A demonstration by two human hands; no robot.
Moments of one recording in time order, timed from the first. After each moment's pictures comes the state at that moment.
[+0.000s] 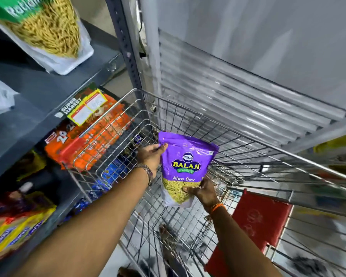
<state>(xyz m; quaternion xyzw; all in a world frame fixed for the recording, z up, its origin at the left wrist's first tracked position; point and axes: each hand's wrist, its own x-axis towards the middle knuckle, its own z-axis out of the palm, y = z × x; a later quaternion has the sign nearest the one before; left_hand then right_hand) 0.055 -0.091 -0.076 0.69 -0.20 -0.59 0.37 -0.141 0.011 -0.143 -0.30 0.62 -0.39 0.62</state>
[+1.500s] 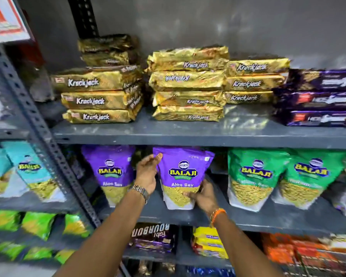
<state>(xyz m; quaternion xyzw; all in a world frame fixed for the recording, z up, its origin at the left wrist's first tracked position) 0.580 0.293 0.316 0.55 -0.05 -0.17 0.81 0.470 0.134 0.204 -0.66 0.18 -0.21 0.70</state>
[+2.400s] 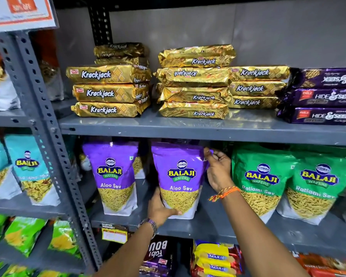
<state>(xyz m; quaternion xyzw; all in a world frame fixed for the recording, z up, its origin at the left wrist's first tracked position) 0.588 0.294 0.142 0.77 -0.22 -0.09 0.60 0.511 0.109 0.288 -0.41 0.06 -0.41 0.81</state>
